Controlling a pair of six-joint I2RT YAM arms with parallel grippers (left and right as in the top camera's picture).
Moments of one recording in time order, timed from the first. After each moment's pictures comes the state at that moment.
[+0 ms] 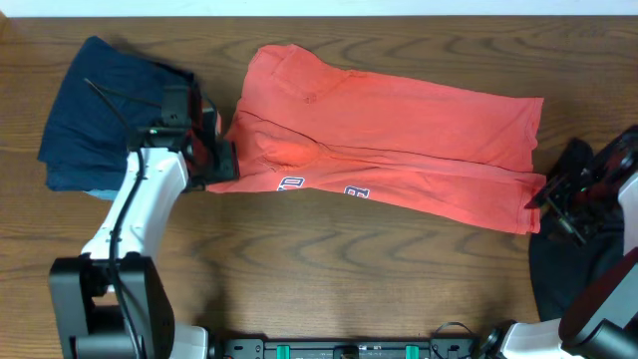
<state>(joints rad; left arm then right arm) -0.01 1.63 1.10 -0.77 0.11 -0.15 -0.55 1.62 1.11 -1.11 -0.21 0.33</state>
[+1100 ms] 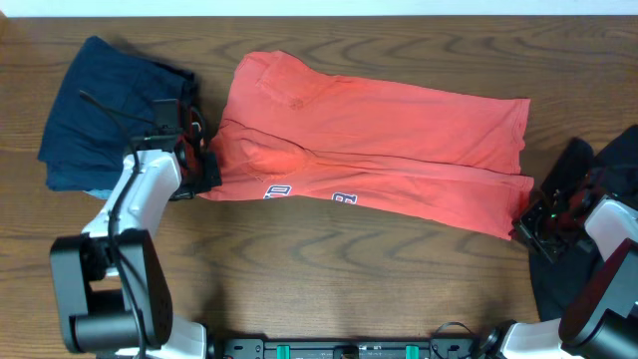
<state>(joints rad) 0.07 1.68 1.04 -0.71 0.00 -0.16 -0.55 1.62 0.79 -0.74 -0.29 0.33</state>
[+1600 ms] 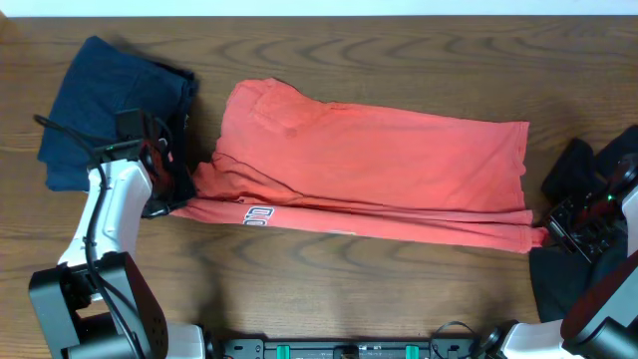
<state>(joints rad) 0.22 1.60 1.04 -0.90 0.00 -0.18 -0.61 1.62 1.06 -1.16 -0.09 0.36</state>
